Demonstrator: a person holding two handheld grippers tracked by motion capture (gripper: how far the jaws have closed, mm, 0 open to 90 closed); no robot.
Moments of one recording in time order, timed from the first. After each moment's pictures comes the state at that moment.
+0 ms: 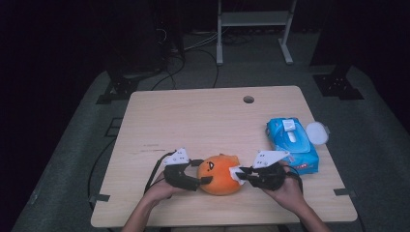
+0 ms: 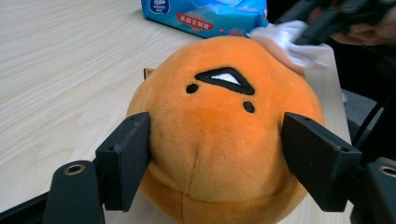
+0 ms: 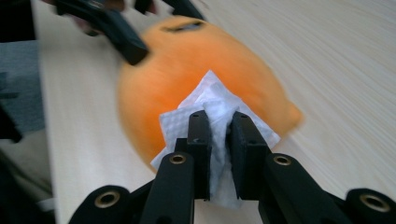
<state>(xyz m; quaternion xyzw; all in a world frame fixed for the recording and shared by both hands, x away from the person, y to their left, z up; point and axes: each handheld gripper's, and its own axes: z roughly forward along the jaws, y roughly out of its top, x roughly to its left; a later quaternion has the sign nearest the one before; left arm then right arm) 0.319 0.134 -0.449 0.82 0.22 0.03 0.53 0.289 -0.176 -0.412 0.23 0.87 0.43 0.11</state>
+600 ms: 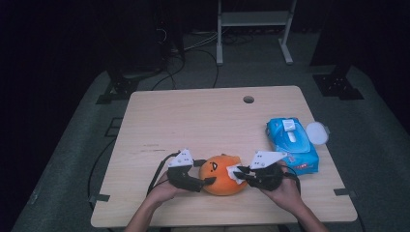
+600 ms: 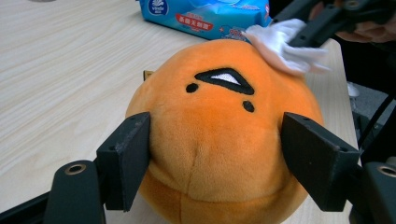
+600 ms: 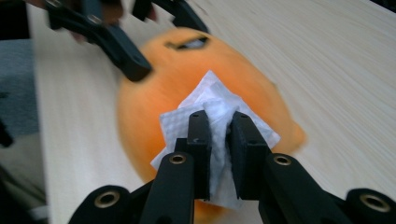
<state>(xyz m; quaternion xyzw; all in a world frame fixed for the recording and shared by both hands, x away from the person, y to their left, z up) 0.315 0.124 -0.445 0.83 0.21 0.05 0.52 0.287 -0.168 -0.410 0.22 0.87 0.43 0.13</state>
